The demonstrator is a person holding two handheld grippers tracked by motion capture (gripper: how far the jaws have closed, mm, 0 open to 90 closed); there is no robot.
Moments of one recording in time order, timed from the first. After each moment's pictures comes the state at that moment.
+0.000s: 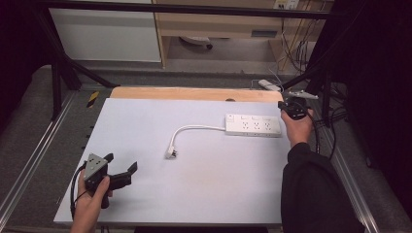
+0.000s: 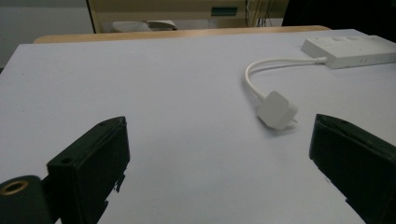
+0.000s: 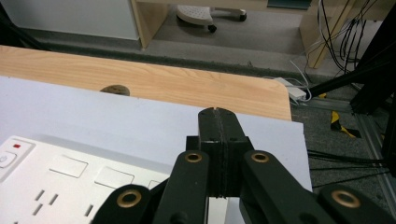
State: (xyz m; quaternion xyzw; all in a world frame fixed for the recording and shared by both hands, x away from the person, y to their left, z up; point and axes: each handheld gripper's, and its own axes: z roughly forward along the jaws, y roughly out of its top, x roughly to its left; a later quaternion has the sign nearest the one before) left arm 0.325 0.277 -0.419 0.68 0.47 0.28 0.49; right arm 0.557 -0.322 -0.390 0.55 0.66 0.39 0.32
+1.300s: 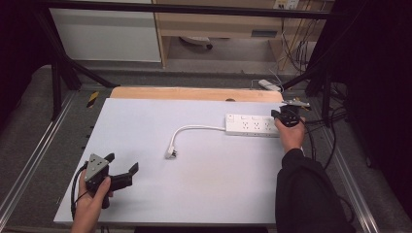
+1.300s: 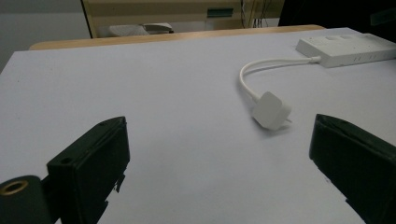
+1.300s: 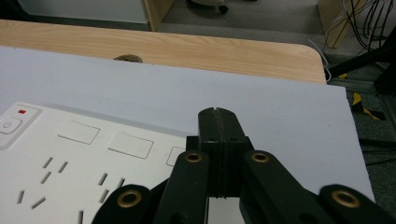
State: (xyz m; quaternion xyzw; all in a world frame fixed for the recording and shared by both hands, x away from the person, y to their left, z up) left arm 0.324 0.274 -0.418 0.68 0.46 0.29 0.49; right arm 0.553 -0.309 -0.422 0.56 0.67 0.39 0.28
